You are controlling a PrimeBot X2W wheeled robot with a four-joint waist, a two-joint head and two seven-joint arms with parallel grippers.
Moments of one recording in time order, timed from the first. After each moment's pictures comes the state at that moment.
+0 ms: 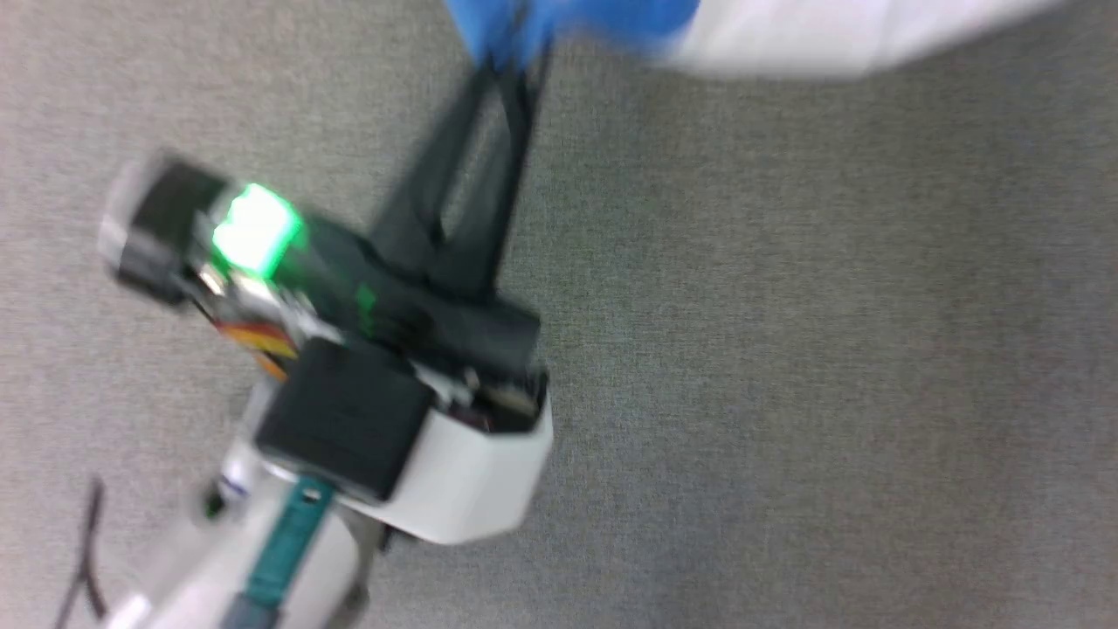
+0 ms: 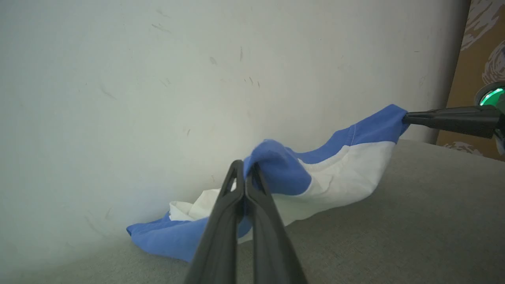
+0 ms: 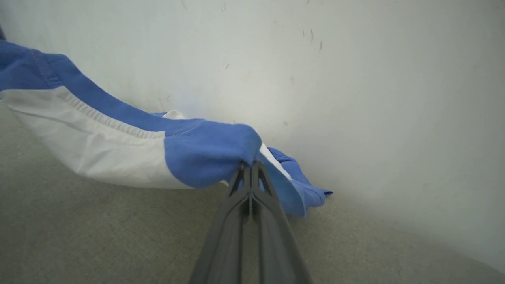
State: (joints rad) left arm -0.63 0.36 -0.54 -0.52 -0.08 0.22 0.05; right arm -0.53 -0.79 0.09 -0.28 0.61 0.13 -0.08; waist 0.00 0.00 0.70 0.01
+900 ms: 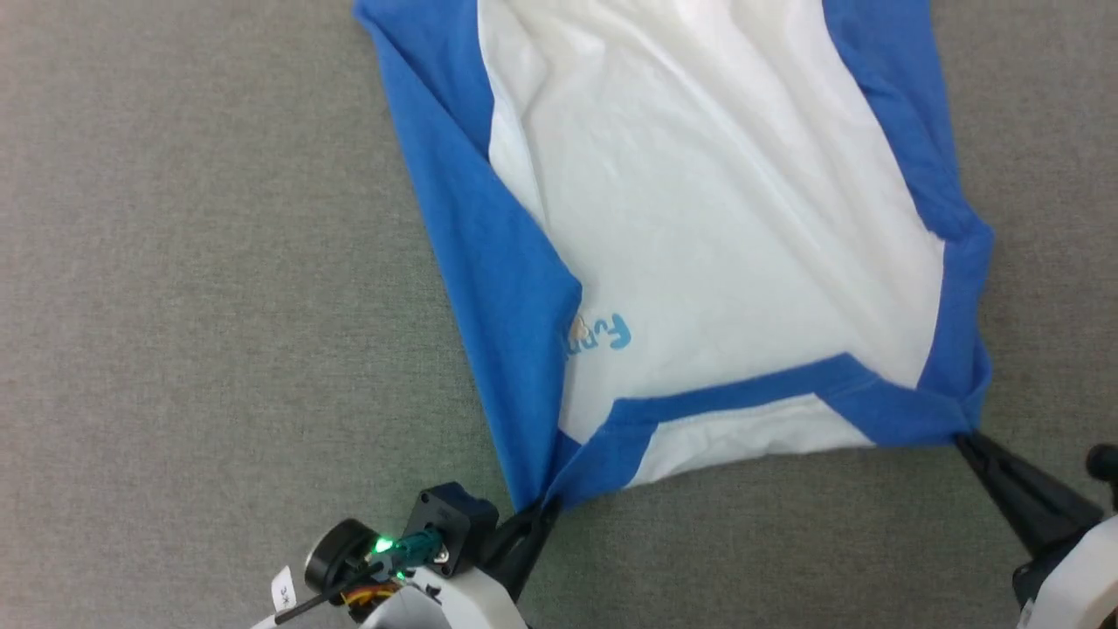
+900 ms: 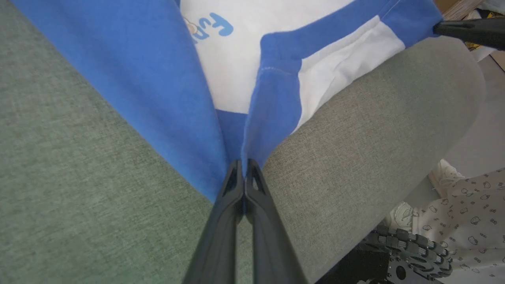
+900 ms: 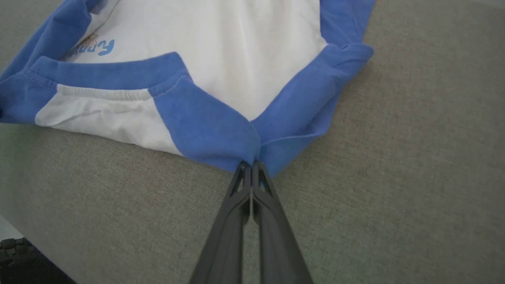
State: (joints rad) left arm -0.10 0.45 -0.69 -0.24 -0.46 0.15 0.25; right arm 0.11 -0.66 0.14 -0.21 0.57 0.13 0.14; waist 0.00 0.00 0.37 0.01
